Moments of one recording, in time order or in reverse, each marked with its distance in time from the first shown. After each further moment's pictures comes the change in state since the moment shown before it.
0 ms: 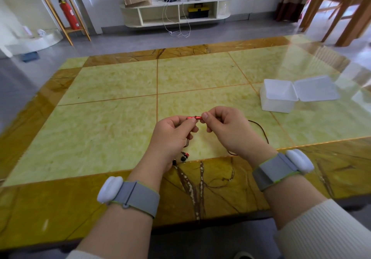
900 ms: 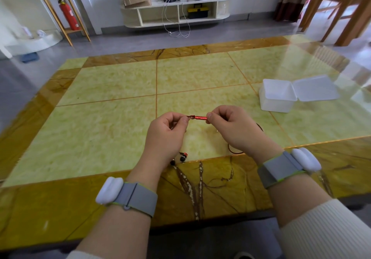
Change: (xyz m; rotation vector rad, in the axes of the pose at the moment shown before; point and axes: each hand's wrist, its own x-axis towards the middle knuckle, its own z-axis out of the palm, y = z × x) left_hand 0.004 -0.007 -0.006 0.172 0.121 0.171; right_hand 0.000 0.000 -0.014 -0.046 -0.006 0.038
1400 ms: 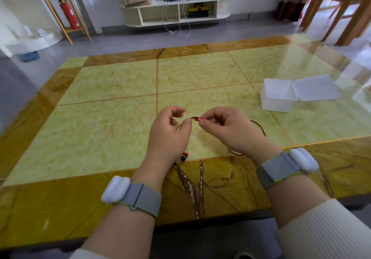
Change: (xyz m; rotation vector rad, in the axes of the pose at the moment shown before) left_hand -0.003 0.000 0.003 0.119 0.039 0.132; right_hand 0.000 0.005 0.007 0.042 -0.085 -0.093
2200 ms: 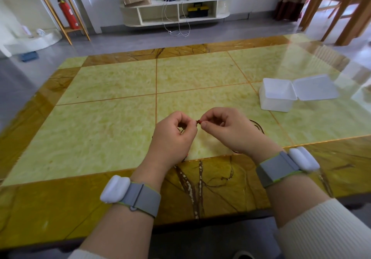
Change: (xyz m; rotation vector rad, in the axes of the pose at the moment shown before) left_hand -0.003 -0.001 0.002 0.013 -0.115 0.080; right_hand 0.000 0.001 -0.004 -0.080 -0.023 -0.057
